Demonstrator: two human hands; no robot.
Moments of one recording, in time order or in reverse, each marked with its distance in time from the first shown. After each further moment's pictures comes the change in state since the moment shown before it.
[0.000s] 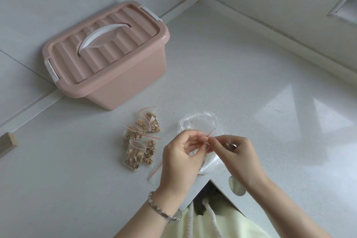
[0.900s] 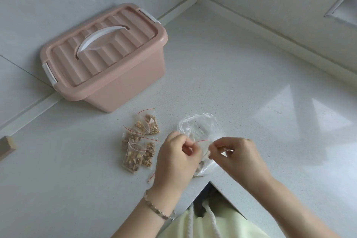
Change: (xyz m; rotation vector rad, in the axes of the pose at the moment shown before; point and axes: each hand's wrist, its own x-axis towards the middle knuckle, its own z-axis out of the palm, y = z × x) left_hand 0.011 -0.009 -0.011 0.571 0.045 0.173; right_hand 0.002 0.003 -0.008 -0.405 -0.032 -0.197
